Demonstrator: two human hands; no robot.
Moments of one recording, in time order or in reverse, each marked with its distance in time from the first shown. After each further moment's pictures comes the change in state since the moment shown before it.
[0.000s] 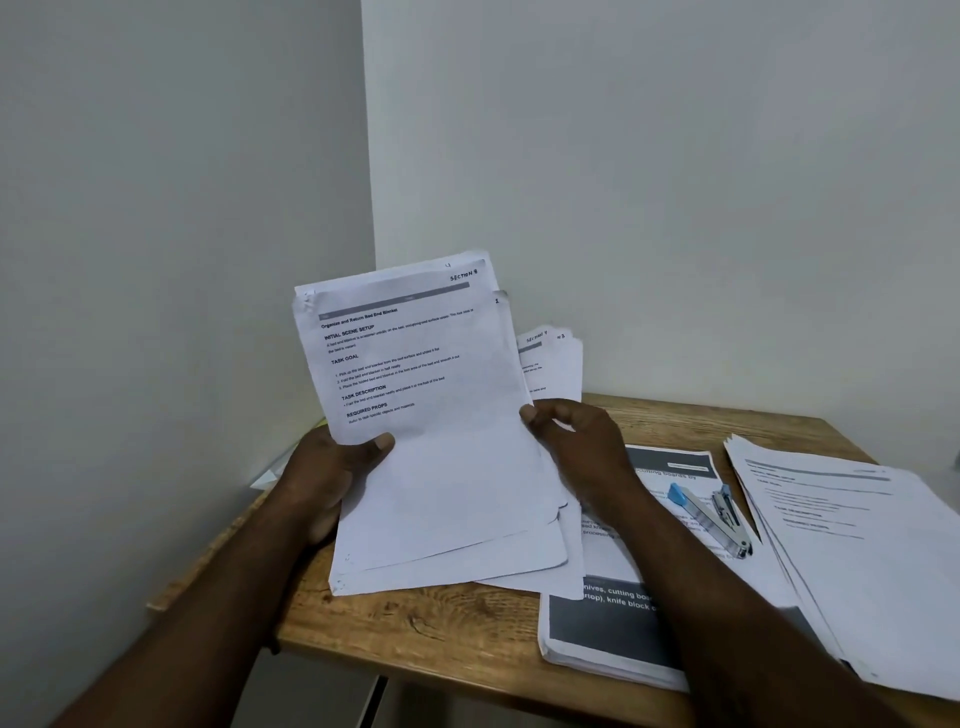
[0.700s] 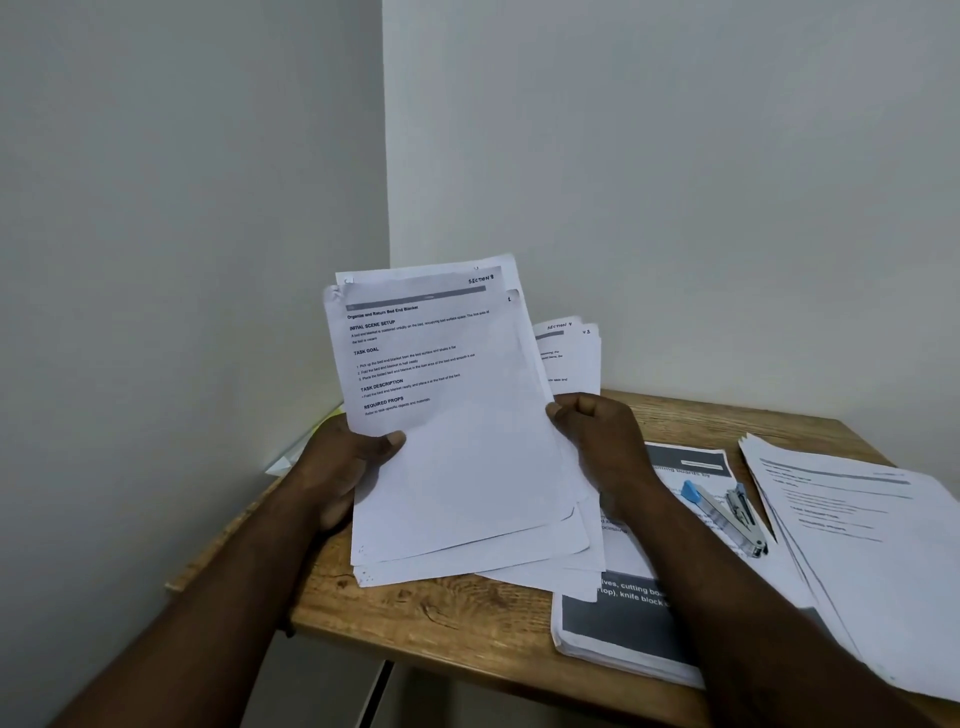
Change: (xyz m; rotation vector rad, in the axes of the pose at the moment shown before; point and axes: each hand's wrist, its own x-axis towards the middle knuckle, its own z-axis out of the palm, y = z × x) left_hand 0.011 -0.008 -0.014 0.059 -0.011 -0.063; right_hand 0.005 0.003 0.000 0.122 0.001 0.080
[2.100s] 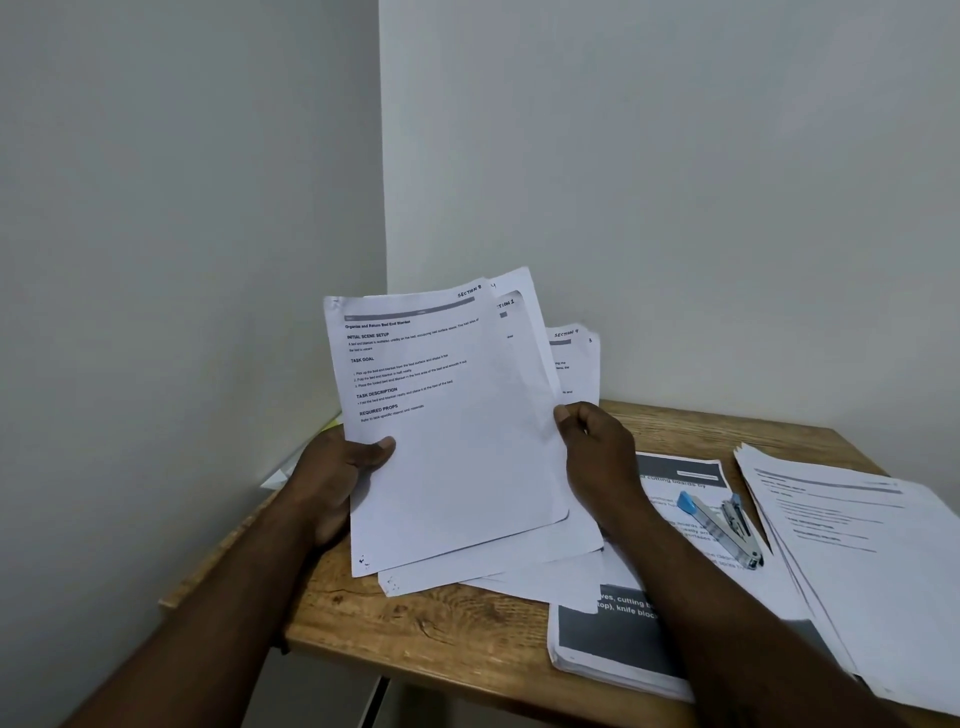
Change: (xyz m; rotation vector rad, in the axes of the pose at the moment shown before) left_hand -0.008 0.012 0.007 0.016 0.116 -0.059; right_hand -0.012 -0.007 0.006 -0.192 0.160 -0.089
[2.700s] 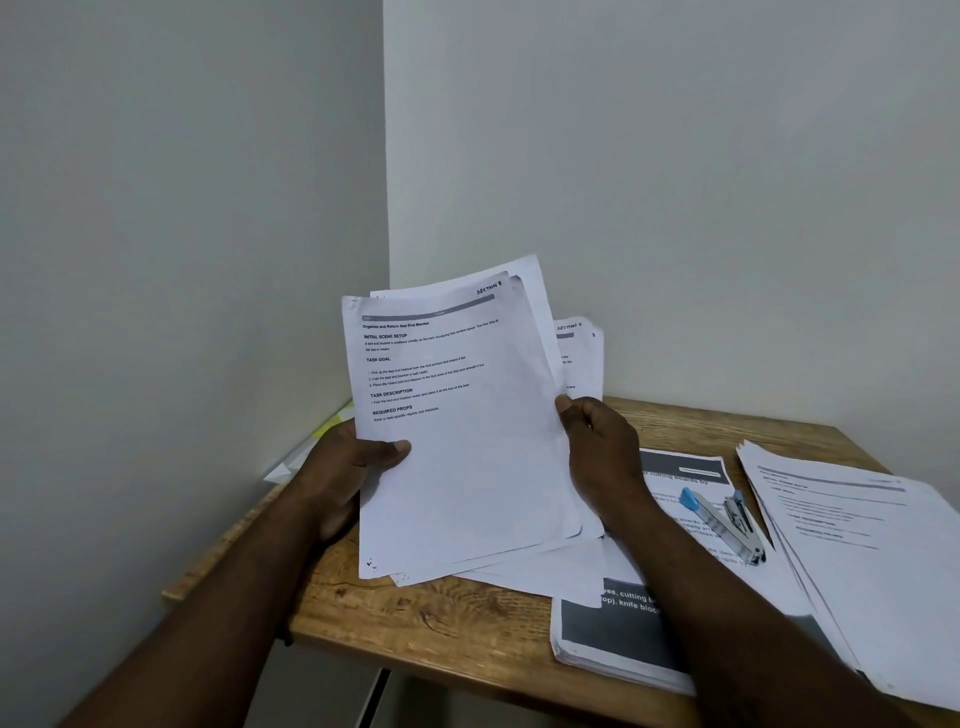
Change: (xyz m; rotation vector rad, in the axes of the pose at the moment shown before) left_hand 0.007 -0.009 -0.005 0.061 -0.131 0.019; right_hand -0.002 -0.006 0.000 -0.010 0.005 -0.010
